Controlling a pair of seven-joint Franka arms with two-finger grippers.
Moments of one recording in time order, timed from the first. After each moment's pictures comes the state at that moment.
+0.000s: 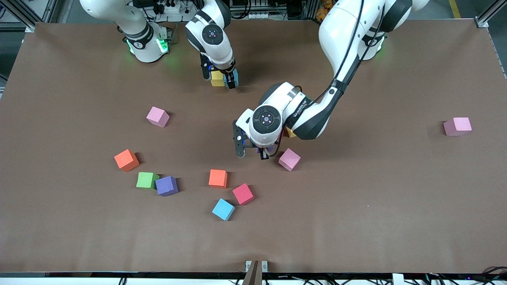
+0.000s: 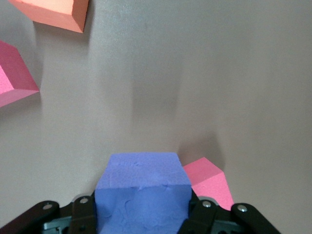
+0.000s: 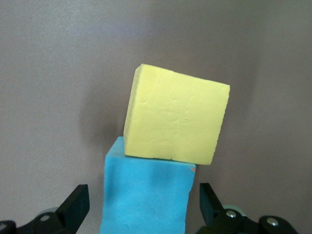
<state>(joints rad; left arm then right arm) -0.66 0.84 -0.10 -1.13 -0.07 1.87 0.75 0.86 0.20 0.22 -2.50 0.32 2.65 2.18</state>
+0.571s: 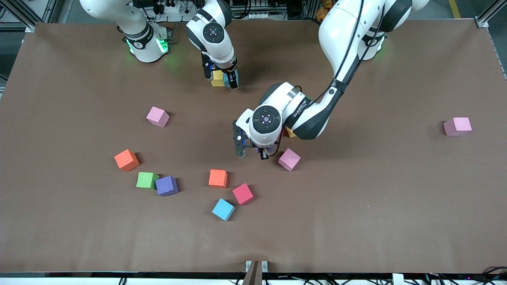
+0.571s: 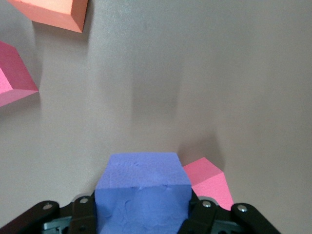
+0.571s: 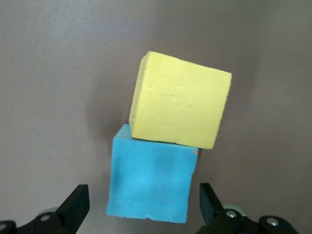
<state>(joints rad) -0.66 0.84 -0.10 -1.13 -0.07 1.87 0.75 0.86 0.18 0.23 -2.47 0.31 2.60 2.18</state>
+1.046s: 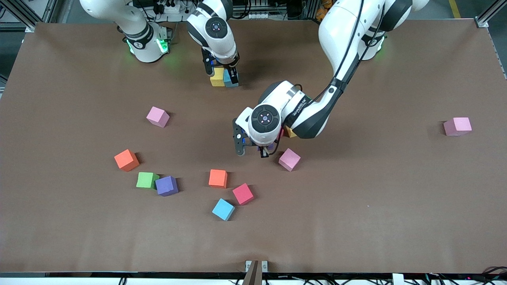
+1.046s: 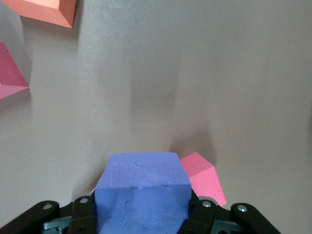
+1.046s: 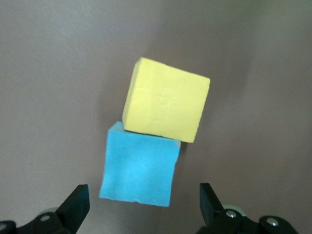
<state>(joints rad) -0.66 0.83 -0.10 -1.13 -0.07 1.83 0.75 0.84 0.13 0.22 -2.44 0.25 2.47 2.19</state>
